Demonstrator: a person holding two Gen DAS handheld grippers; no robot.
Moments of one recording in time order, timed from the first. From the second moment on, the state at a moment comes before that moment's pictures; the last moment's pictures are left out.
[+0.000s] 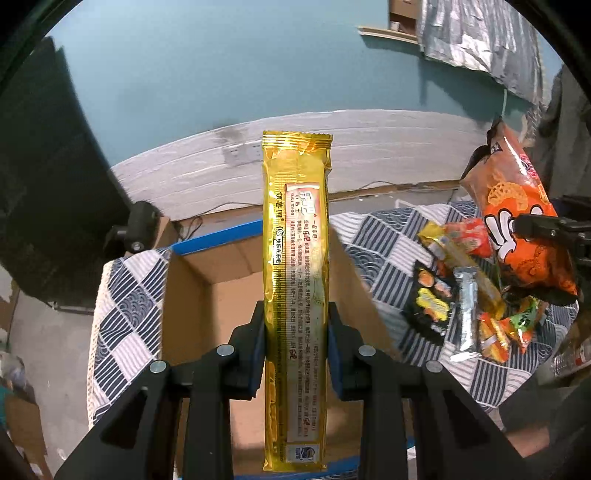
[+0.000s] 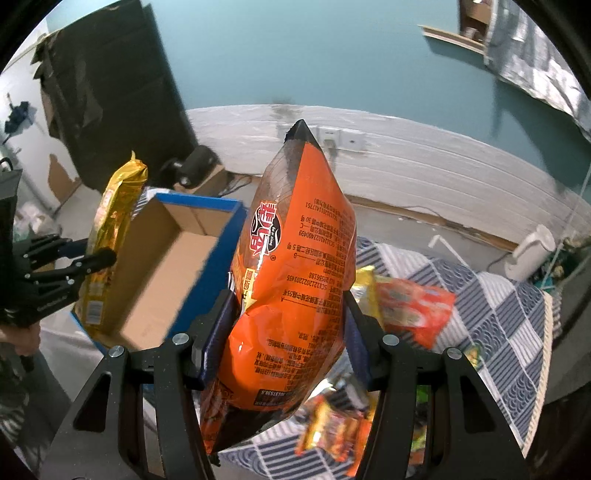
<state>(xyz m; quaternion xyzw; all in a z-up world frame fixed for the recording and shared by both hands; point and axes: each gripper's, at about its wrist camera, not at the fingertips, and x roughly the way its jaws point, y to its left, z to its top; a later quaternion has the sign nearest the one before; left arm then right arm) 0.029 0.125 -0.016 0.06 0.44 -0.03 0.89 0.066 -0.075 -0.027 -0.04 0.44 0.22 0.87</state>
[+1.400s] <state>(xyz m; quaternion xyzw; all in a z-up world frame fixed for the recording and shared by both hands) 0.018 0.193 -0.055 0.07 0.46 0.03 0.88 0.087 0.033 -0.059 -0.06 0.48 0.27 0.83</state>
